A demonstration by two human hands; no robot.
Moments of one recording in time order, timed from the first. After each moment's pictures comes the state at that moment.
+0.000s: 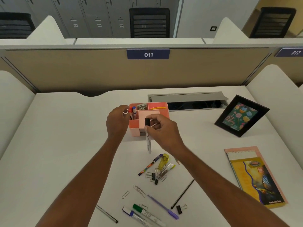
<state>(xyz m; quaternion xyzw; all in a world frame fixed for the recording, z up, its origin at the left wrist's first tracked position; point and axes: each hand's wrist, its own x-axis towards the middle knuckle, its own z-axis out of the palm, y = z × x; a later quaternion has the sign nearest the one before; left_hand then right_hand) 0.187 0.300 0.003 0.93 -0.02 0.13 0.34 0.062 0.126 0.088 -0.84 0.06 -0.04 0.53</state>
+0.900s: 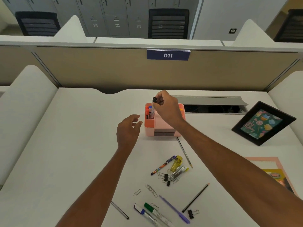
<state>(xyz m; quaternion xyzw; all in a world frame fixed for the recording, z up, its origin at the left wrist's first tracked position) 0.142 0.334 -0.009 0.91 0.00 0.13 0.41 0.187 0.147 0.058 -0.89 0.02 -0.11 0.43</state>
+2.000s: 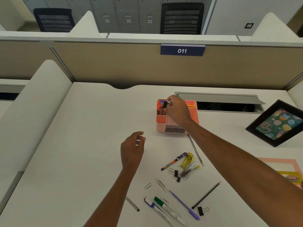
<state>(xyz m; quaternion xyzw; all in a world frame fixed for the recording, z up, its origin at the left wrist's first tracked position) 0.055 0.367 -0.030 0.85 0.09 0.09 0.51 0.199 0.153 0.015 -0.94 0.07 -0.04 0.32</state>
